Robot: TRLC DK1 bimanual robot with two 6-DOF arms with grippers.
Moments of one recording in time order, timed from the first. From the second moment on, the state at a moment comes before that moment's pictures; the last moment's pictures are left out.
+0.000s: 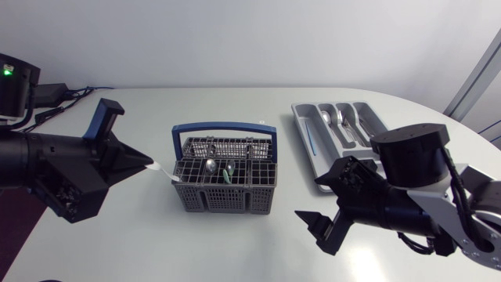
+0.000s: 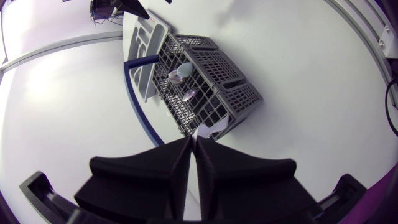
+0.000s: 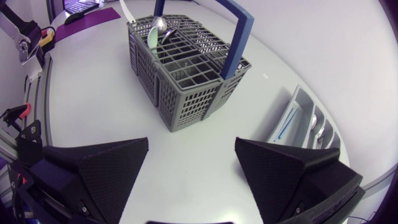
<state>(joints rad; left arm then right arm) -0.31 0.95 0.85 -0.67 0.27 2.01 0.58 1.04 0.52 -0.25 -0.09 -0.36</state>
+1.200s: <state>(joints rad) -0.32 0.95 0.82 -0.62 0.28 2.00 0.59 1.01 0.49 -0.25 -0.07 -0.35</state>
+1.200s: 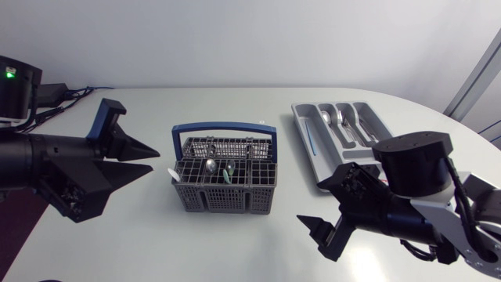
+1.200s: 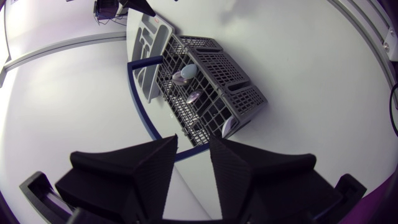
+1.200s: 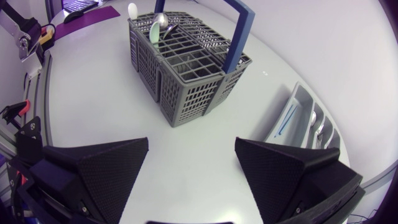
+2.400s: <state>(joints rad) -0.38 1.34 0.93 -0.59 0.14 2.05 0.50 1.22 0.49 -0.12 -0.14 -0.38</state>
